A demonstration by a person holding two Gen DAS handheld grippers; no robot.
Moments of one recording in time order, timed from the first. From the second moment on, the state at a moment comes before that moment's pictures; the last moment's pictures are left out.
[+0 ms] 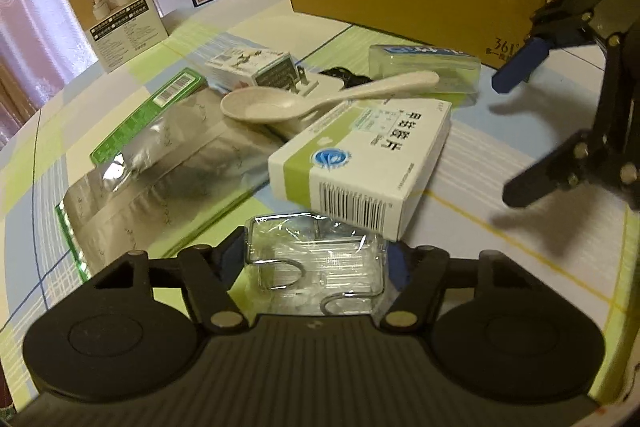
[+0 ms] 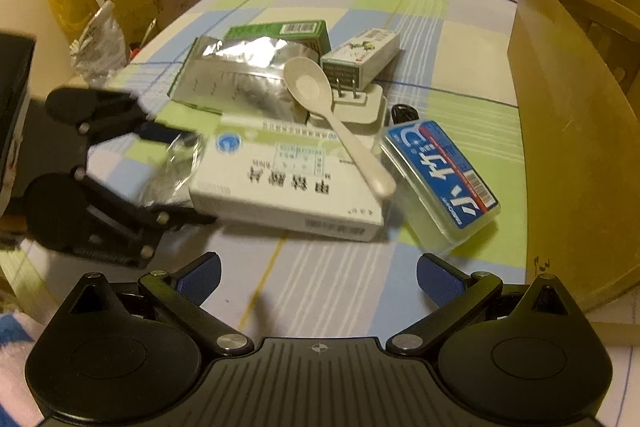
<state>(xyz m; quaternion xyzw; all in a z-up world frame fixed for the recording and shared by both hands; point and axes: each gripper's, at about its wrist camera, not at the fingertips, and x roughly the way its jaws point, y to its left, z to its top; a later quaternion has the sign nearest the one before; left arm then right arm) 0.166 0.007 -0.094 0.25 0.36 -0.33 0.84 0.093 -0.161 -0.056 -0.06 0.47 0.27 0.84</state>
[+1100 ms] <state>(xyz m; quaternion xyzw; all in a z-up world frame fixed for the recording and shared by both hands) 0.109 0.087 -0.084 0.18 0.39 -0.23 0.87 0.097 -0.064 -0.065 -0.17 0.50 0.35 0.78</state>
